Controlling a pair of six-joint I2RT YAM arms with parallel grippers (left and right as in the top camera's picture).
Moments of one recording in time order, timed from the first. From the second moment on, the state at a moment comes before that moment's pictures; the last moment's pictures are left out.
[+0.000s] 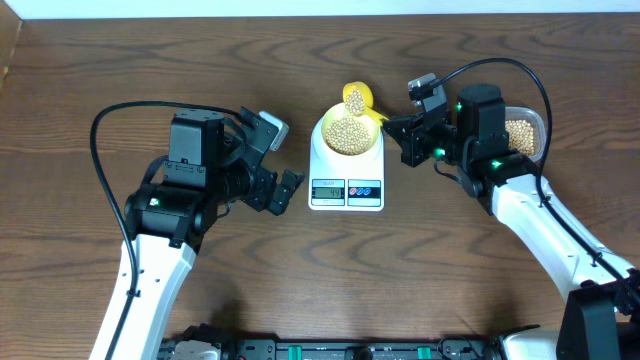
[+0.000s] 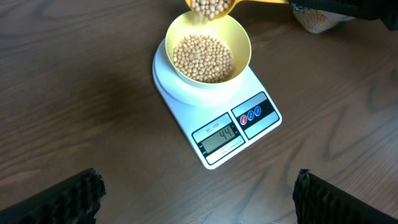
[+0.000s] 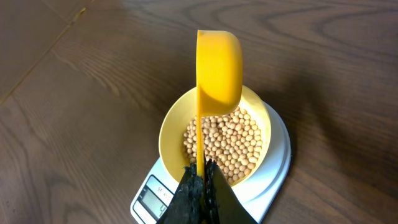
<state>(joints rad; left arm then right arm) -0.19 1.17 1.08 -0.78 0.39 0.25 0.27 1.53 0.95 -0.03 -0.56 0.11</state>
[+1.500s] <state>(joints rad) -0.19 1.17 1.08 -0.78 0.39 0.25 0.27 1.53 0.95 -0.07 -0.53 0.00</state>
